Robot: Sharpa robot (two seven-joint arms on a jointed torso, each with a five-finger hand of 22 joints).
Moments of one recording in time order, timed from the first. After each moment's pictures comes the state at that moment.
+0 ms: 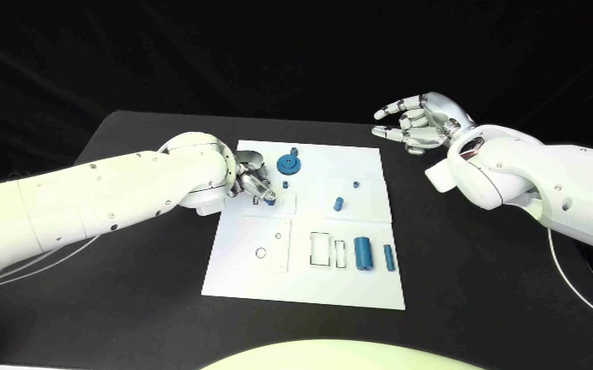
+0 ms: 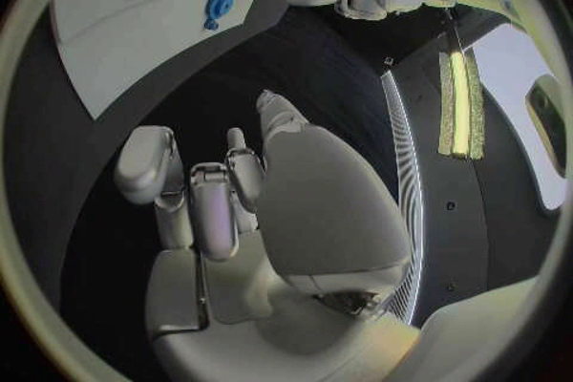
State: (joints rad) left arm 1.25 -0.75 -0.08 1.47 -1.13 0.11 -0.51; left_hand 1.03 -0.21 0.72 0.15 0.63 0.92 0.07 0.68 0.80 1.32 -0.02 1.27 1.08 1.47 -0.07 1.53 1.31 0.09 1.32 0.03 1.45 1.21; right arm 1.30 -0.88 -0.11 1.49 -0.65 -0.44 0.14; right_hand 1.47 -0.14 0.10 0.29 0.31 0.85 0.17 0.17 0.46 1.33 0.08 1.32 1.28 1.47 0.01 1.47 1.31 0.09 1.33 0.11 1.09 1.27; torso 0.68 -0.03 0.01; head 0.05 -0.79
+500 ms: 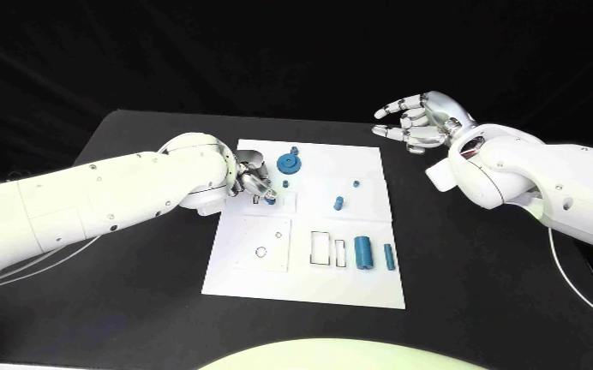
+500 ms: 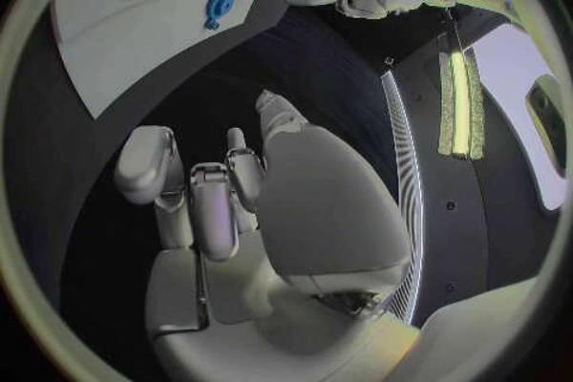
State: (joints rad) left arm 1.25 -0.75 -0.08 1.48 -1.13 0.09 -0.51; left_hand 1.03 -0.21 0.72 0.15 0.63 0.92 0.07 0.69 0.80 1.32 -0.02 1.28 1.09 1.47 -0.07 1.53 1.31 0.09 1.32 0.03 1.45 1.21; right arm 1.30 -0.88 -0.11 1.49 -0.65 -0.44 0.14; right_hand 1.47 -0.14 0.10 0.29 0.32 0.85 0.17 0.18 0.46 1.33 0.08 1.32 1.28 1.47 0.01 1.47 1.31 0.09 1.33 0.11 1.09 1.27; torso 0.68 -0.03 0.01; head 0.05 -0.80
